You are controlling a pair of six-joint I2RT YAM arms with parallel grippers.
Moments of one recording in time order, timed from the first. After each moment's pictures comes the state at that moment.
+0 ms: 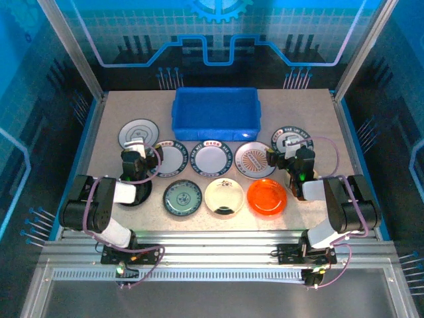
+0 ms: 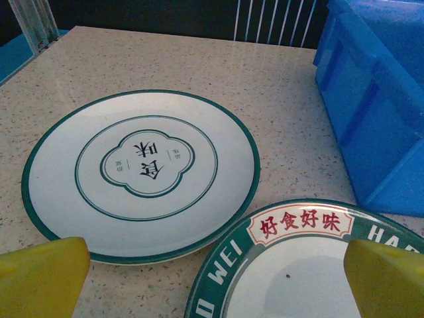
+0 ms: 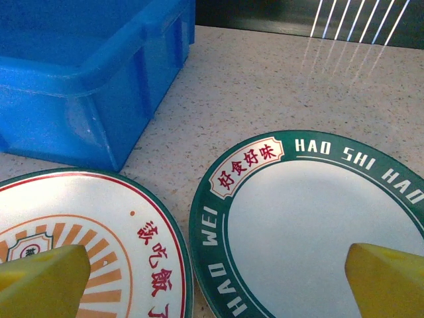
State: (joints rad) left arm -0.03 1.55 0.35 0.88 -0.15 -0.14; right arm 0.07 1.54 0.39 0.78 -0.06 -0.07
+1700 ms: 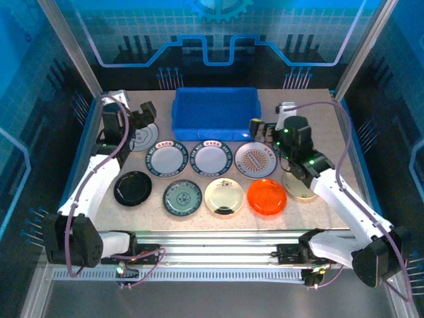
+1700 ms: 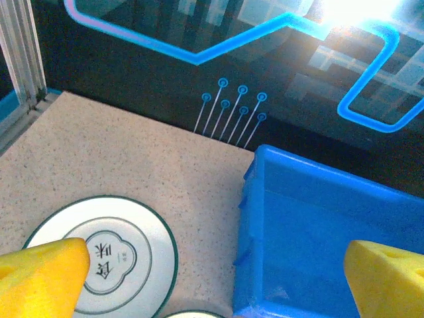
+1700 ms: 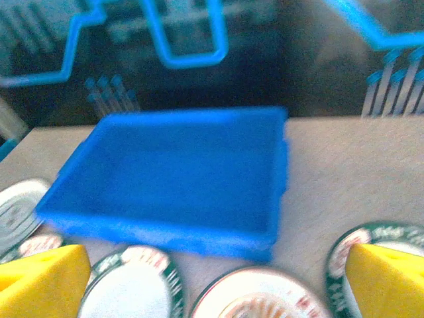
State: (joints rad) left arm 0.00 1.27 1.04 -0.13 -0.07 -0.39; right arm 0.46 1.14 0.99 -0.24 0.17 0.30
